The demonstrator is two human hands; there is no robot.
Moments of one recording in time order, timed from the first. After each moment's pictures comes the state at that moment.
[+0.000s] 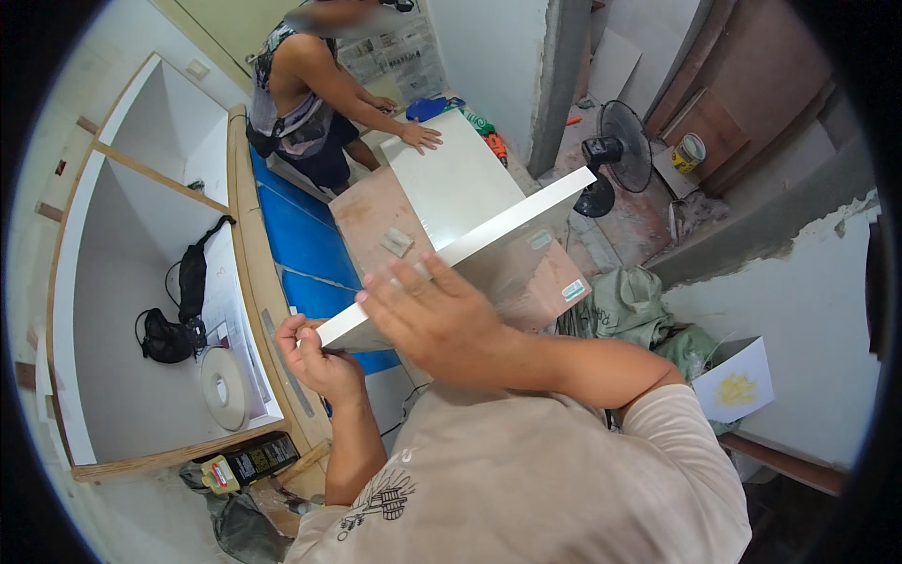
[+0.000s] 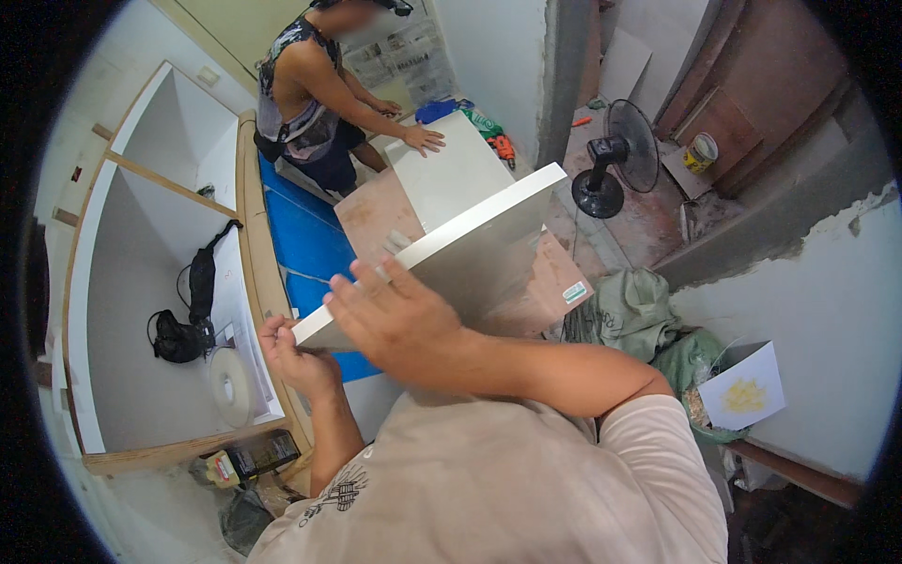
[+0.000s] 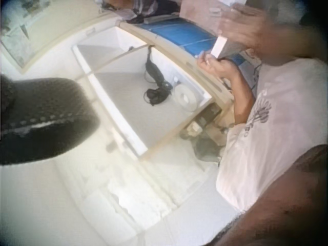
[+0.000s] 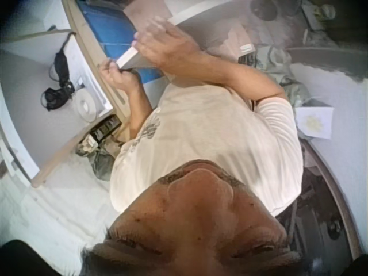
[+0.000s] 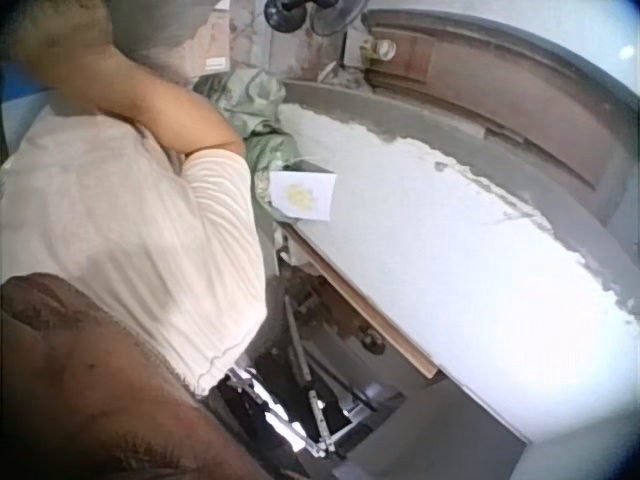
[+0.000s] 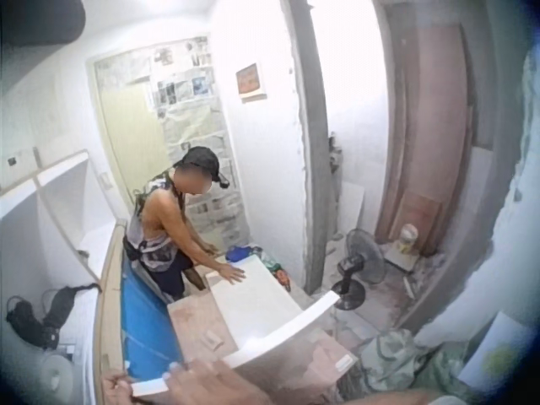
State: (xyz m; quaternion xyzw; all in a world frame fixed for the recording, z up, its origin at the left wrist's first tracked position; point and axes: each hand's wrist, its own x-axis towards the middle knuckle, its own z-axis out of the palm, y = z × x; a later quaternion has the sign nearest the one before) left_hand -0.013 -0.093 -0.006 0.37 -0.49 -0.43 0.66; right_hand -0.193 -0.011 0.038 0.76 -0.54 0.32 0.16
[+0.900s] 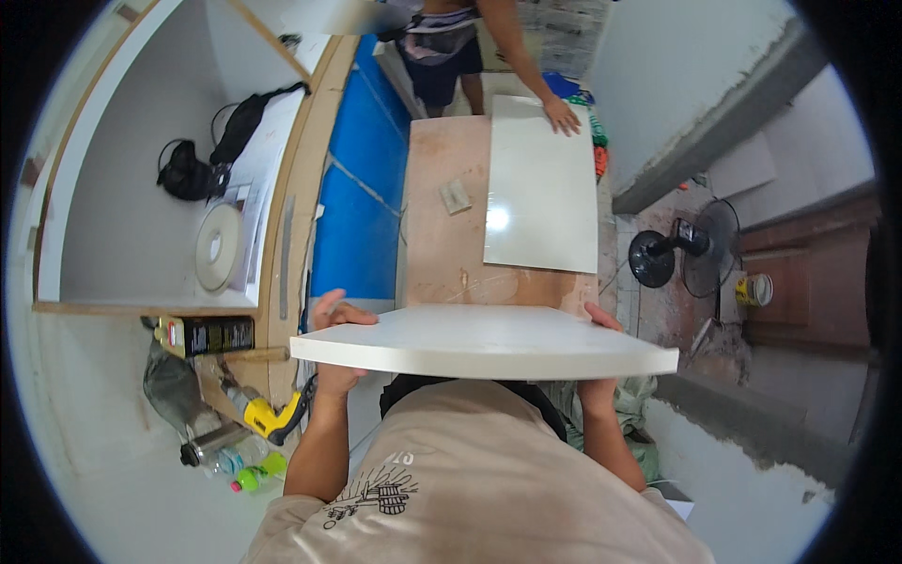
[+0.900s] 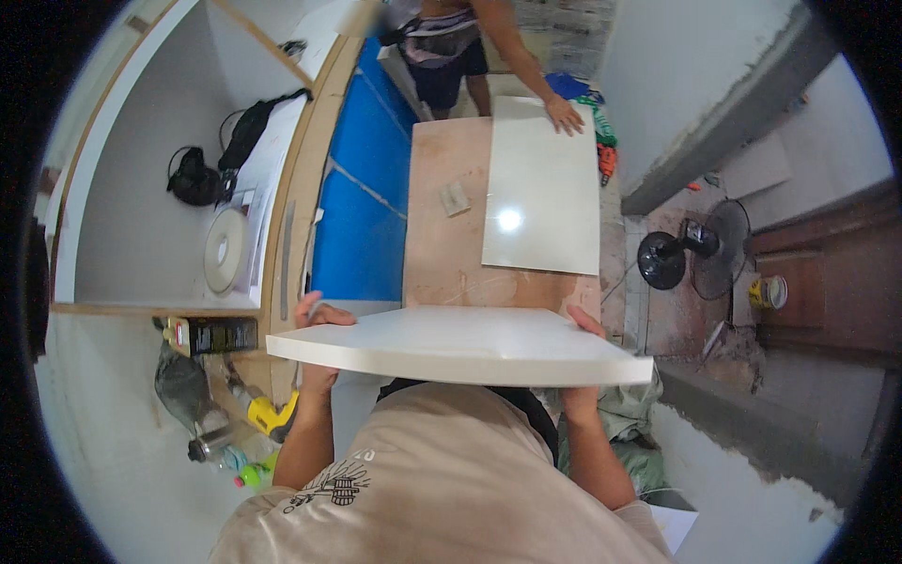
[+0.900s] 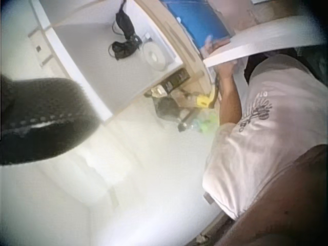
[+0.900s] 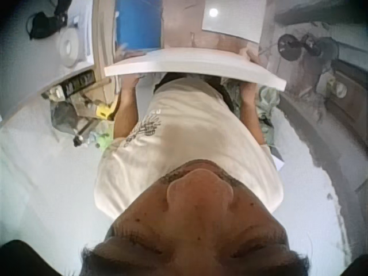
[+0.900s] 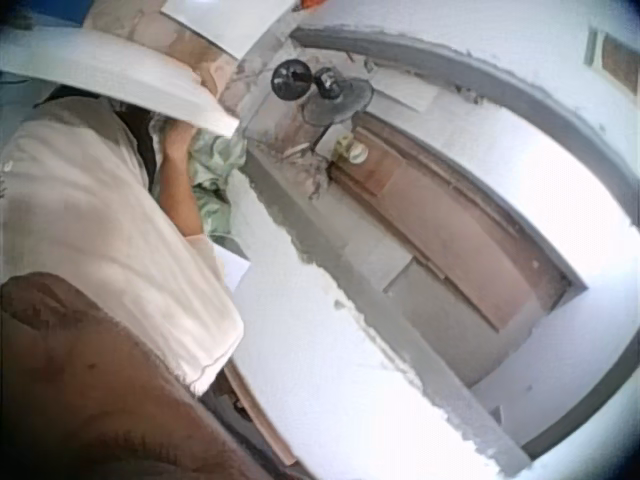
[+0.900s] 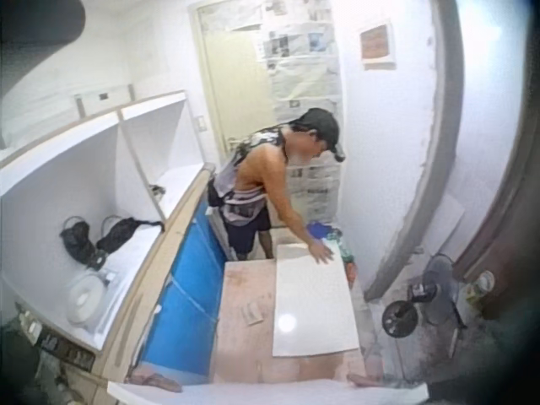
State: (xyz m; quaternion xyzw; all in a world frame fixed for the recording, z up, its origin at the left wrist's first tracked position) left_hand 0.014 -0.043 -0.068 0.46 -0.58 -0.43 0.51; right_hand -0.365 0.048 -0.144 0.38 -0.57 0.62 -0.40
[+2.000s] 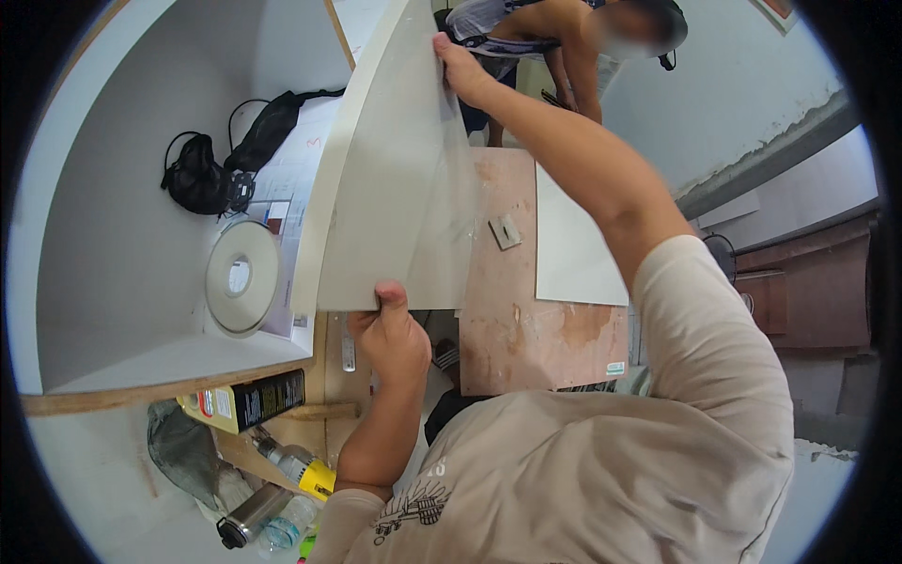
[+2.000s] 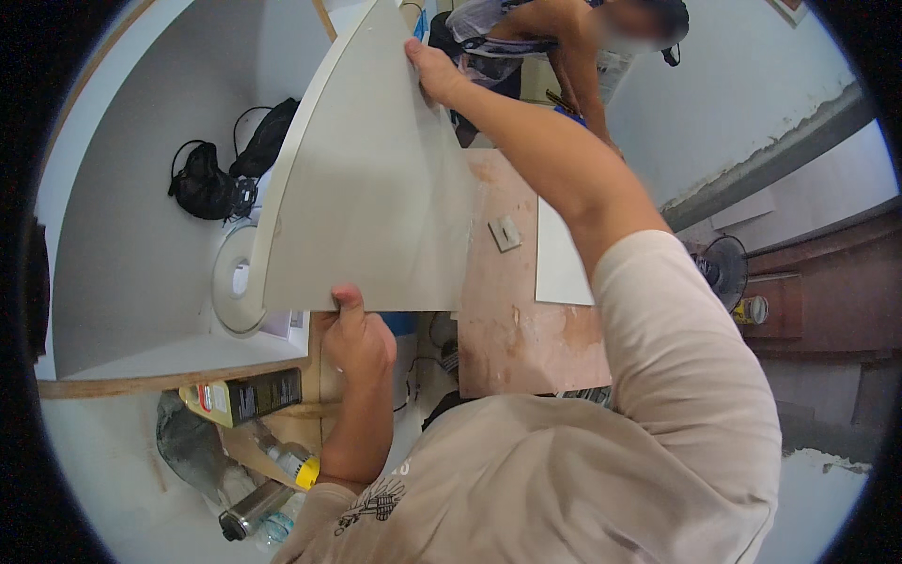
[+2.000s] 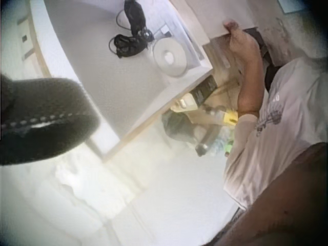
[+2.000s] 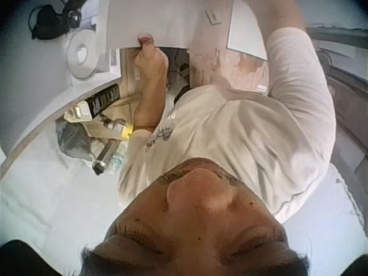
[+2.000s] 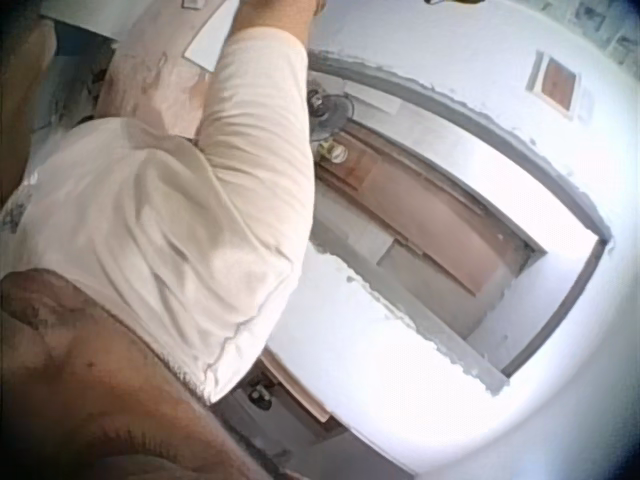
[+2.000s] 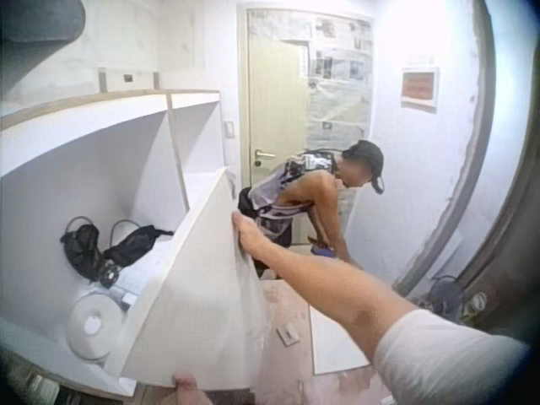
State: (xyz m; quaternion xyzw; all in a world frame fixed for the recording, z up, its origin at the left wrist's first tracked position) left_hand 0.103 -0.179 -0.019 0.41 -0.29 -0.39 0.77; right_hand -0.047 -0.546 -0.027 0.59 -0.33 0.52 -0.52
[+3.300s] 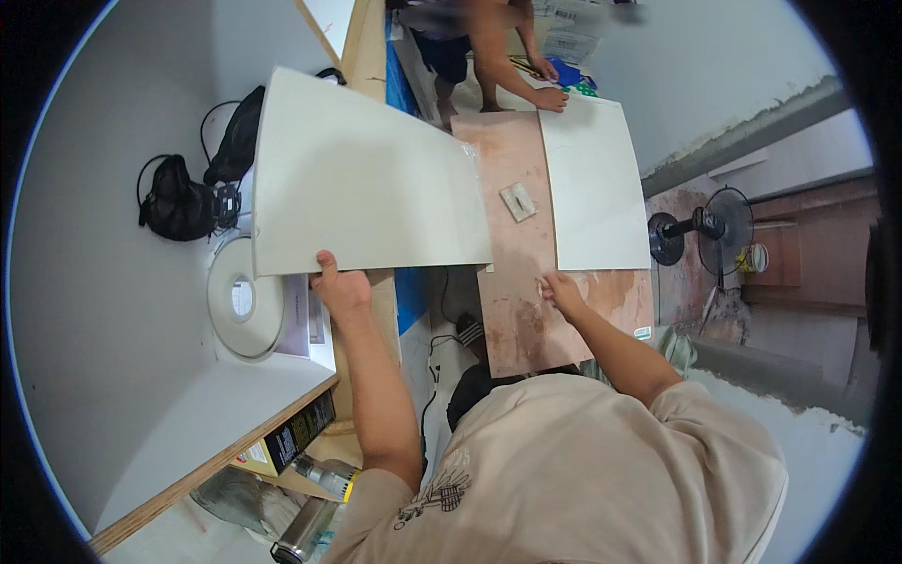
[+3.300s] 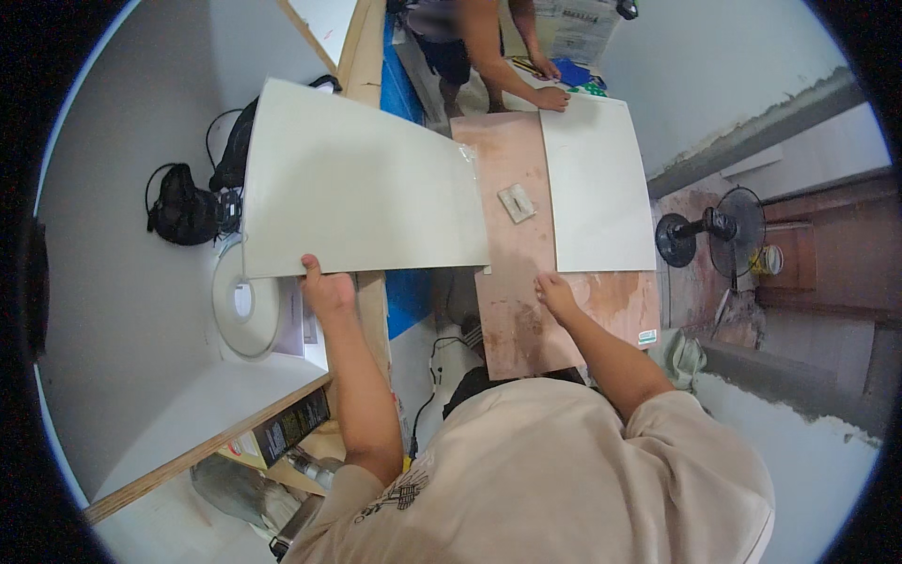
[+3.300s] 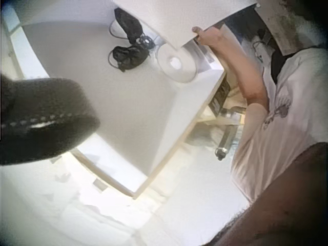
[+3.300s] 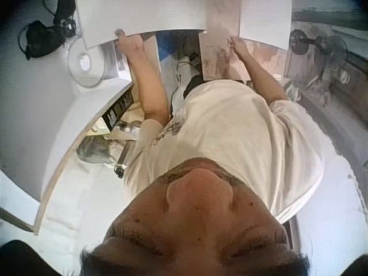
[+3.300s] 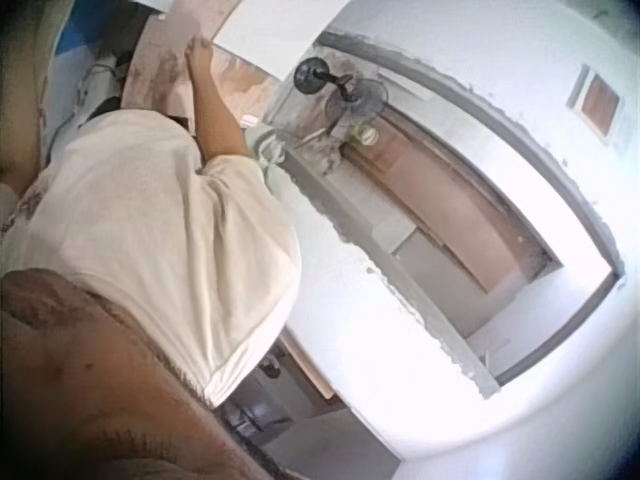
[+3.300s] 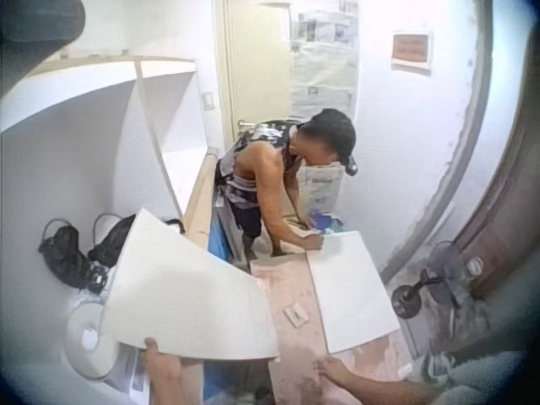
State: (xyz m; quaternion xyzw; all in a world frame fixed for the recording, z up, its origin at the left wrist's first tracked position) left_hand 0.236 -0.301 -0.180 0.35 -0.20 -0.50 0.76; right_hand -0.160 -0.160 -0.346 0.21 -0.69 0.34 -0.60
